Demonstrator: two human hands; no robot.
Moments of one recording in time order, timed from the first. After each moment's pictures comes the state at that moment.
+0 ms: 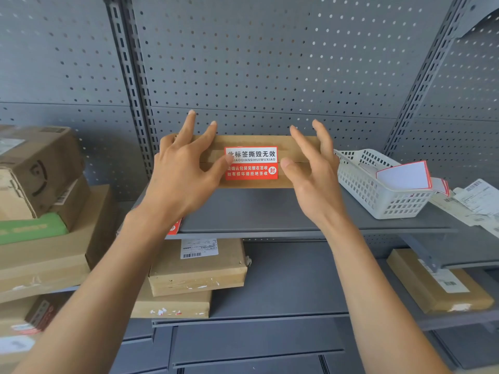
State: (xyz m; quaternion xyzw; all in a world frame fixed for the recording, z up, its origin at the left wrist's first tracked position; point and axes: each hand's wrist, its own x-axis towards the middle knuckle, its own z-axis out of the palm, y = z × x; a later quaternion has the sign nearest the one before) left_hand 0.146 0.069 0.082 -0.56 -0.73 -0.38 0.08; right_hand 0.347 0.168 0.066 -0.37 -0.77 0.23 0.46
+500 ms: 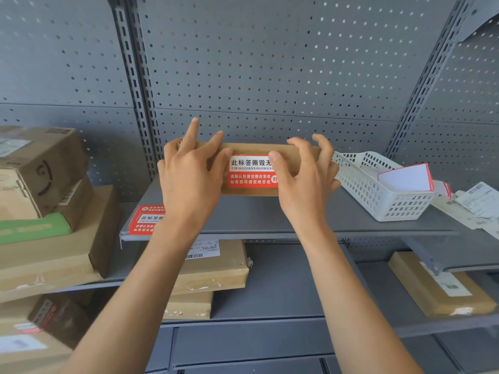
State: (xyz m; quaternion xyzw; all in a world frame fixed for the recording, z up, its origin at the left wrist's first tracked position) left_hand 0.157 0.084 0.062 -0.49 -0.74 -0.43 0.17; right_hand 0.315 0.164 0.053 -0.48 -0.71 0.10 0.50
